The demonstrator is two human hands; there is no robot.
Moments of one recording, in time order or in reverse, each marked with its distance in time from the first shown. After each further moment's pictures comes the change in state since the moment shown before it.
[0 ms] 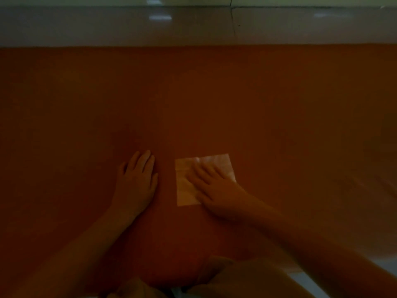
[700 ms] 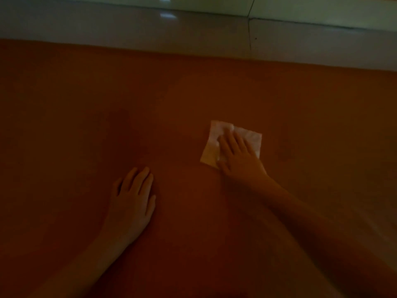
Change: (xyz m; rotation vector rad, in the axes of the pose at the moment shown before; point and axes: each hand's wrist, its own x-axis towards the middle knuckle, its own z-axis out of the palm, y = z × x) left_hand 0.006 -0.002 0.004 -0.004 -0.034 0.002; right_hand 0.063 0.093 -0.048 -0.166 0.192 0.302
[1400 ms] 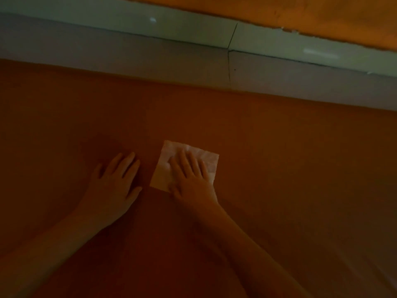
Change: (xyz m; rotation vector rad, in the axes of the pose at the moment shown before) left_hand 0.107 0.009 -0.045 0.029 -0.045 0.013; right_hand 0.041 -0.035 -0.005 0.112 0.056 -0.093
